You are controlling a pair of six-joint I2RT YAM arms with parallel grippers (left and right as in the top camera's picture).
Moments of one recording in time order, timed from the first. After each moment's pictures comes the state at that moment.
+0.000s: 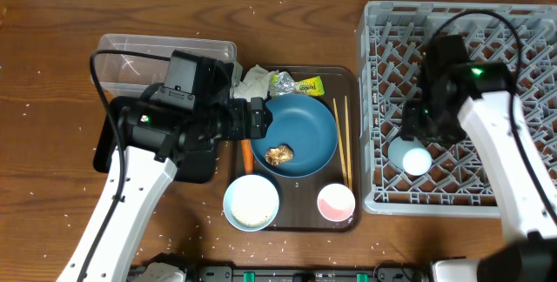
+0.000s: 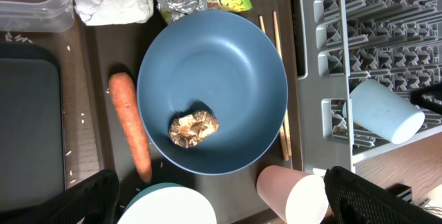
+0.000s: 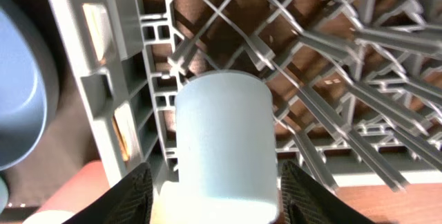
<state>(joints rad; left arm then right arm) -0.29 1.29 1.25 -0.99 0.35 -0.35 0.12 1.54 1.37 -1.32 0.02 0.23</state>
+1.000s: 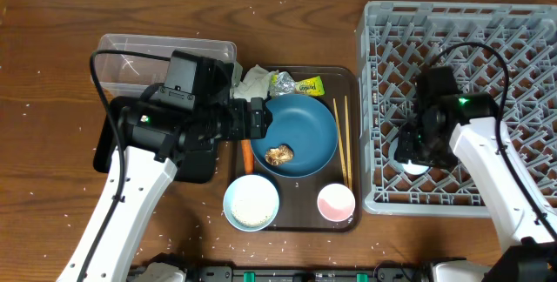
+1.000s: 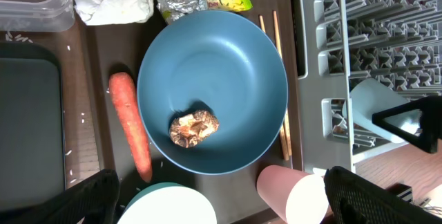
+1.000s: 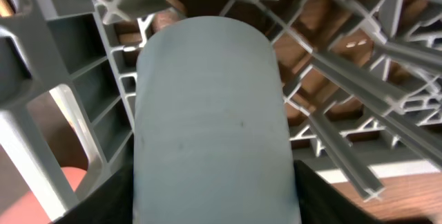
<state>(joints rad) -0.29 1.29 1.25 -0.99 0.35 -0.35 0.14 1.47 1.11 -1.17 0.04 0.30</state>
